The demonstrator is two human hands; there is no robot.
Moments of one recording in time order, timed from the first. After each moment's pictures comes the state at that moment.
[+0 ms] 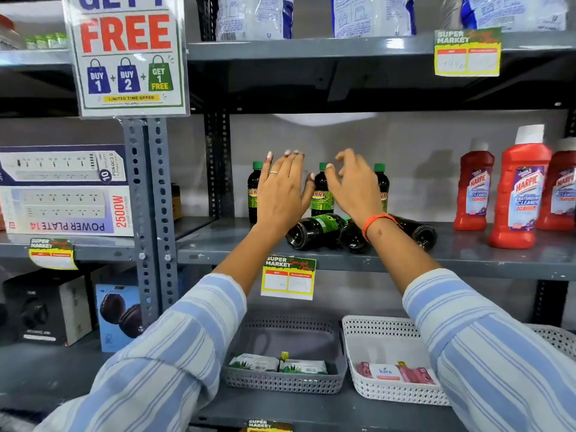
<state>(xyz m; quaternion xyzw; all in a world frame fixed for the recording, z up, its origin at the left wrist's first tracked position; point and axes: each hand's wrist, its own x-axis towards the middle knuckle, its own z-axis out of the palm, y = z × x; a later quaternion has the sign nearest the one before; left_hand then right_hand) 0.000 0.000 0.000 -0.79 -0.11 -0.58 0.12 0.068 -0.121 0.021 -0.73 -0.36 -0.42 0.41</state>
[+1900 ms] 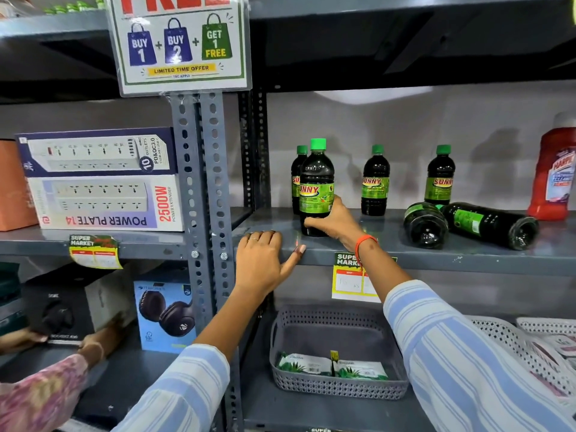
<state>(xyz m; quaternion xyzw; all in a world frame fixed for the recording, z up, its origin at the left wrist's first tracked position) -0.067 0.160 -0.126 -0.86 -0.17 -0.47 0.12 0.059 0.050 -0.056 -0.77 -0.35 -0.02 0.53</state>
